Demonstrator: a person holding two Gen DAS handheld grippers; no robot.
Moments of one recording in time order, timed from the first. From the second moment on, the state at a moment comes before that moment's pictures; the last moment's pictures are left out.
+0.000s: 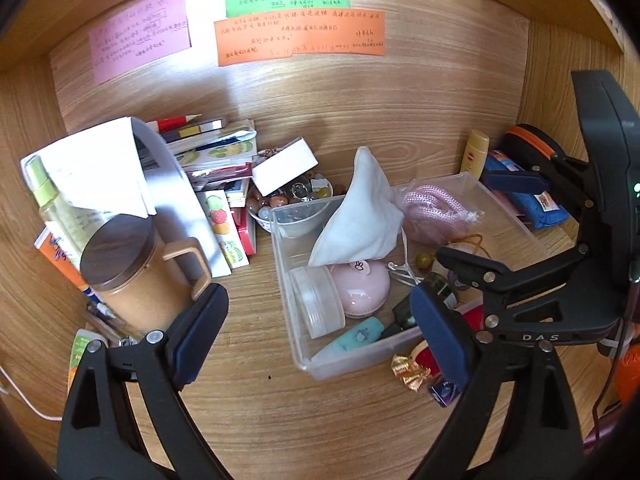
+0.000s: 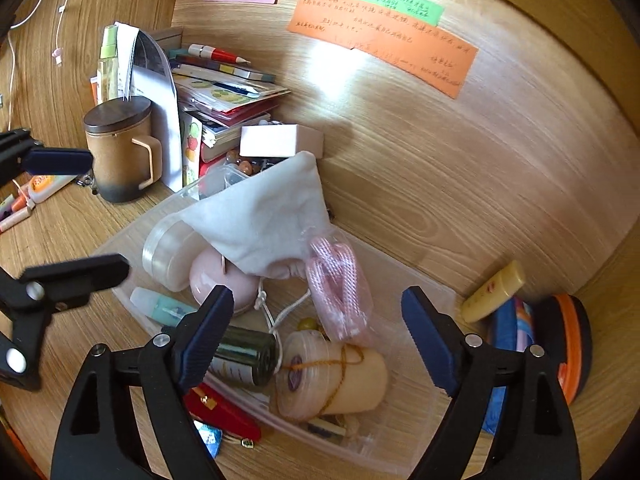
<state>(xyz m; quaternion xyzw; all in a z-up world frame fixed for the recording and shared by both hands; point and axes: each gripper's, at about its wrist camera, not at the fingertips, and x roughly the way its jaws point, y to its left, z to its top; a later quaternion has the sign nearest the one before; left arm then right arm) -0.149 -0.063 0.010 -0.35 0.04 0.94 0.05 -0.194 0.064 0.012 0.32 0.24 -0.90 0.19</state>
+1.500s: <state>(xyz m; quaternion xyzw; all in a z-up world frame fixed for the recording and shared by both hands) -0.086 -0.111 -0.057 -0.42 -0.01 0.91 0.05 -0.139 0.036 -0.078 0.43 0.17 -0.87 0.16</state>
